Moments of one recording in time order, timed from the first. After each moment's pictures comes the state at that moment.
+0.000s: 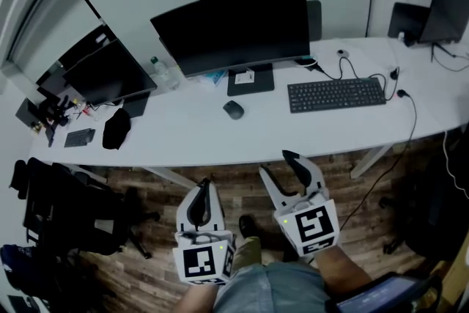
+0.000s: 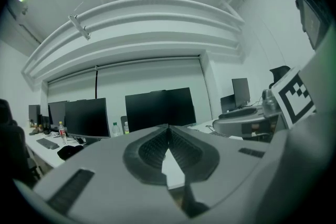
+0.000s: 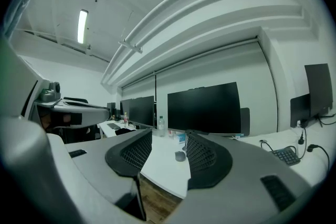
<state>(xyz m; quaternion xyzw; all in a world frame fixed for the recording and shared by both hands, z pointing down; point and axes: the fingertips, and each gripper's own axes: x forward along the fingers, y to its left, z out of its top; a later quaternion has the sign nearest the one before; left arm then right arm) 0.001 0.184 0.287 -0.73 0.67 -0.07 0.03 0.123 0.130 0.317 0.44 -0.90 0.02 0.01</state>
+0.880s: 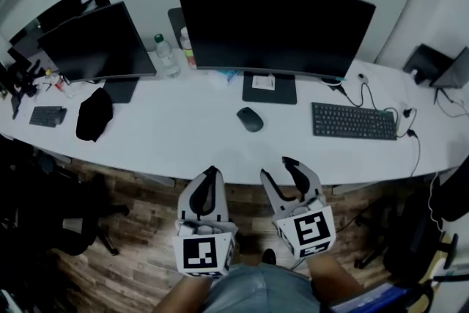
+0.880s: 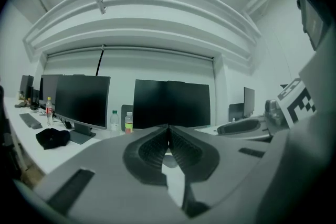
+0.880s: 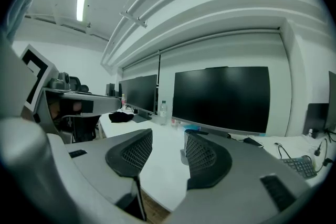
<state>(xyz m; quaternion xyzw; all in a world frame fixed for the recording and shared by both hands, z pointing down) -0.112 0.063 0.327 -0.76 0.65 -0.02 -0.04 0.000 0.031 0.364 0.43 -0.90 0.01 0.11</state>
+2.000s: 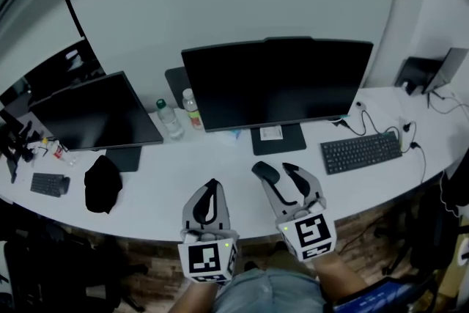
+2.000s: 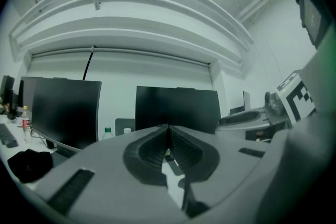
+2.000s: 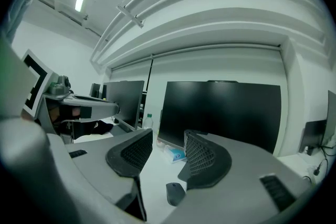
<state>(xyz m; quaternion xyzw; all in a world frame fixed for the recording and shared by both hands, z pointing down) -0.188 -0.051 0.295 -0.80 0.60 0.01 0.00 -0.067 -0.073 0.316 0.50 -0.86 -0.05 0.08</state>
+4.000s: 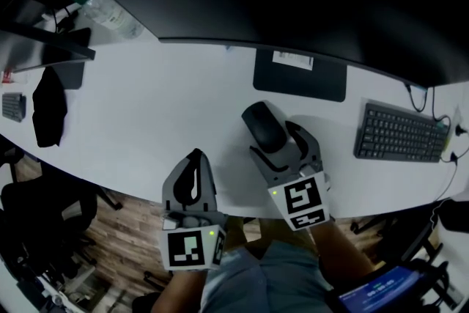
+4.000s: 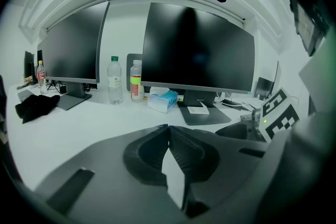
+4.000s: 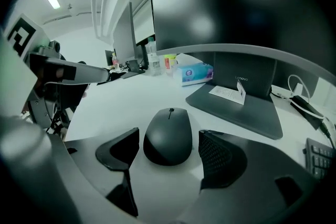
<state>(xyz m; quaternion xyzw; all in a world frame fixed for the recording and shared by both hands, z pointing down) -0.169 -0.129 0.491 -0.70 0.67 -0.14 -0.20 -0.053 -0.169 0.578 0.34 -0.88 0.16 0.29</state>
